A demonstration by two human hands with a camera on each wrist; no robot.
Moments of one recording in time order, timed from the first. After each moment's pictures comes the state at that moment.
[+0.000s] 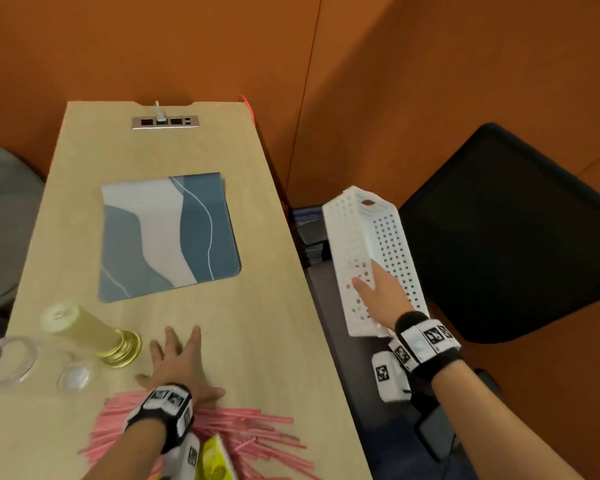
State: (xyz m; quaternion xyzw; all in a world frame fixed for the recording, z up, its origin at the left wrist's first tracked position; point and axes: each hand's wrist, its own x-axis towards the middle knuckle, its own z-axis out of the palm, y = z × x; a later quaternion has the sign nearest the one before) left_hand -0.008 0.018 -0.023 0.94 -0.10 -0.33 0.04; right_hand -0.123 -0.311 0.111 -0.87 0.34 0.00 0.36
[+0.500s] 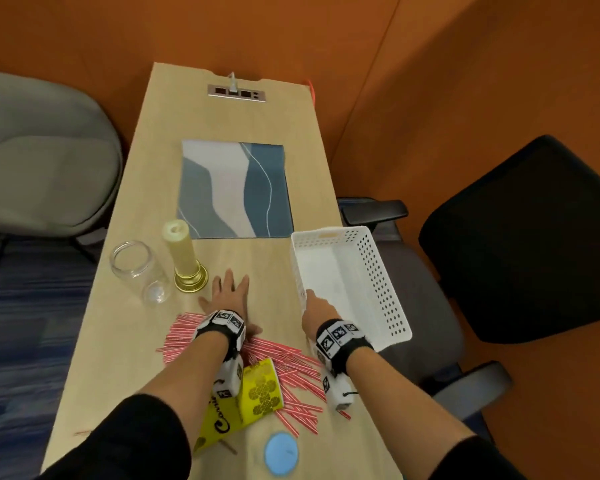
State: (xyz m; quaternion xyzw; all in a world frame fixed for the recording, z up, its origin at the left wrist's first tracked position) left_hand -0.001 0.050 -0.017 0.93 -0.16 -0.32 0.06; right_hand -0.094 -0.118 0.029 -0.90 0.28 0.24 0.22
